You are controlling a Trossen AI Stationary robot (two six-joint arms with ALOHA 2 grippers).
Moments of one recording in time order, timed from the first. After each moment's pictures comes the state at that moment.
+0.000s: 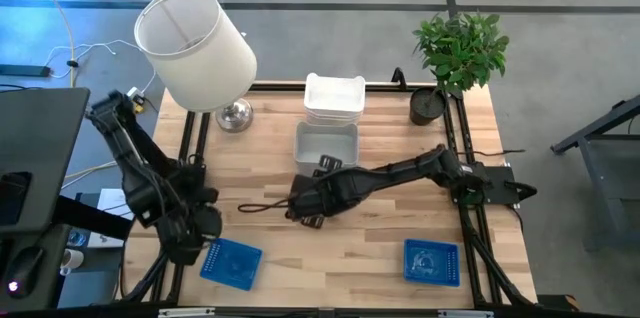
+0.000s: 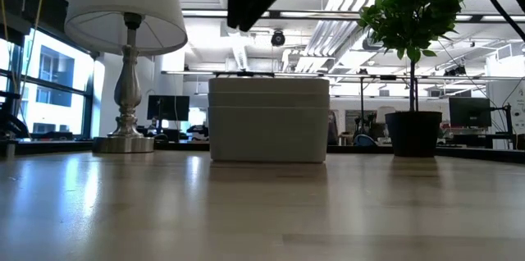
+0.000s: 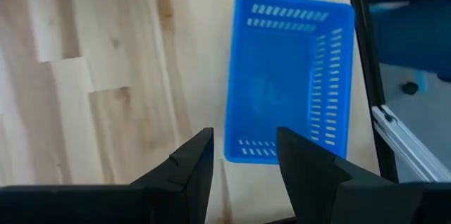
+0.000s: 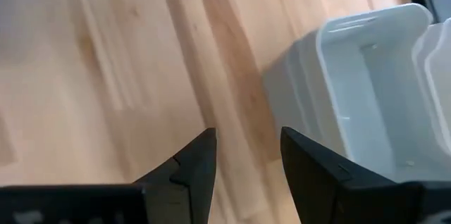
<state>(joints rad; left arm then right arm) -0.85 1.14 0.98 -1.07 -0.21 -0.78 0.28 2.26 2.30 -1.31 0.46 0.46</state>
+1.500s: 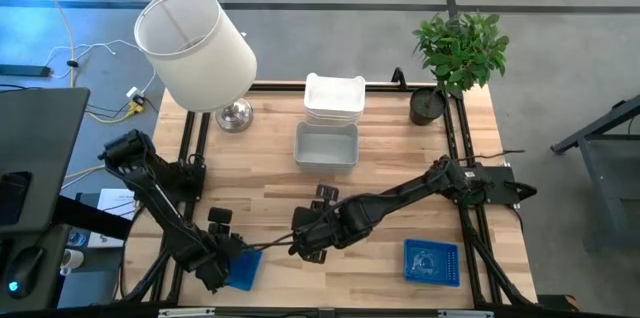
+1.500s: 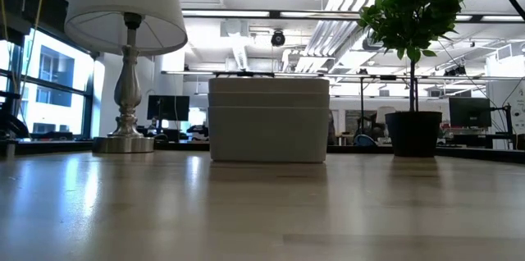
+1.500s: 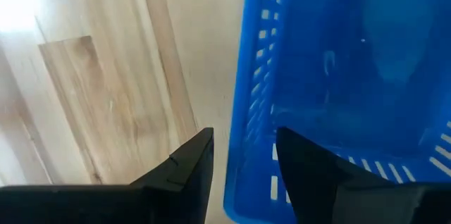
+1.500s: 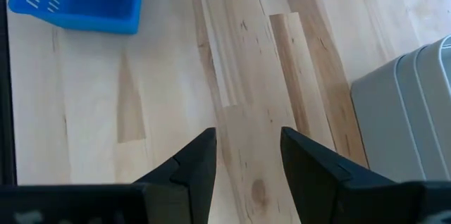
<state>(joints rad) -0.84 1.64 0.98 -1.01 -0.16 -0.82 0.42 2.26 2.30 -1.18 0.39 0.49</state>
